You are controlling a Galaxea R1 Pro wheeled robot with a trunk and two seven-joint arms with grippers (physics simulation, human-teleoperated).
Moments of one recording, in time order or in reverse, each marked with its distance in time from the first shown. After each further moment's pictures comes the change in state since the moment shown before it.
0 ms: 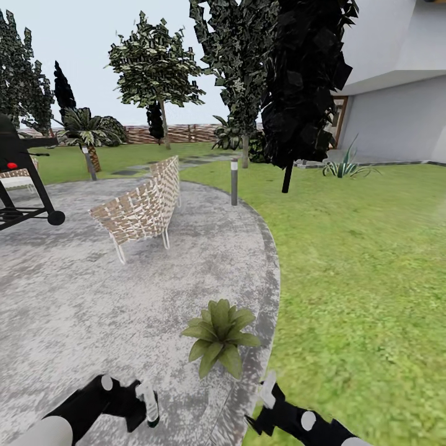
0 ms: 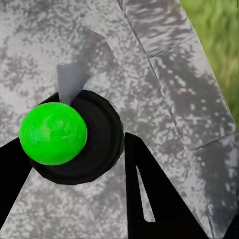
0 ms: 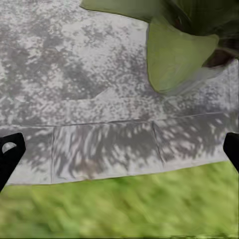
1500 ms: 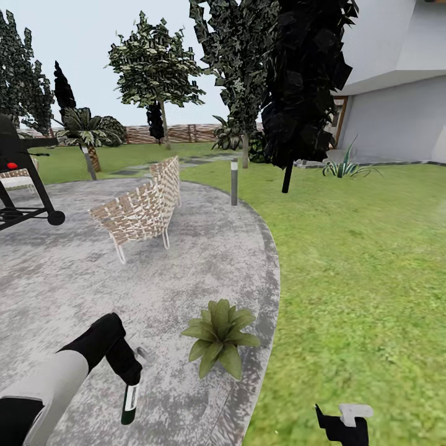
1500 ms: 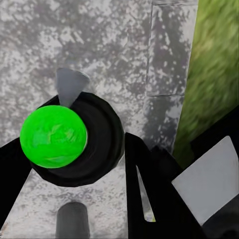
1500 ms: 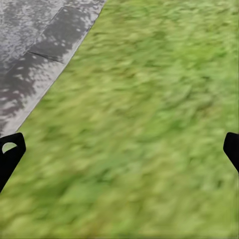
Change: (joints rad) left arm -0.256 -0.001 0.036 -0.032 -0.211 0.746 -0.394; right arm 0.104 -0.160 -0.031 0.128 -0.788 -0.182 -0.240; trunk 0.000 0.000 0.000
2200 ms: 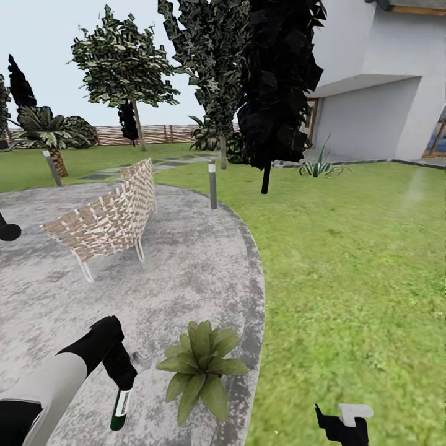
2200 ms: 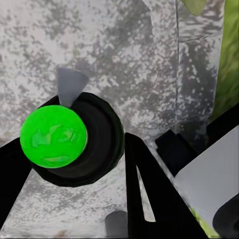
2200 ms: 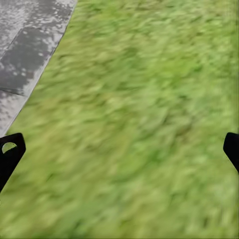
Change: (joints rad) left arm 0.011 0.004 -0.005 0.001 -0.077 -0.003 -0.001; right arm 0.000 0.001 0.000 0.000 0.000 0.000 0.000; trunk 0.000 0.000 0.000
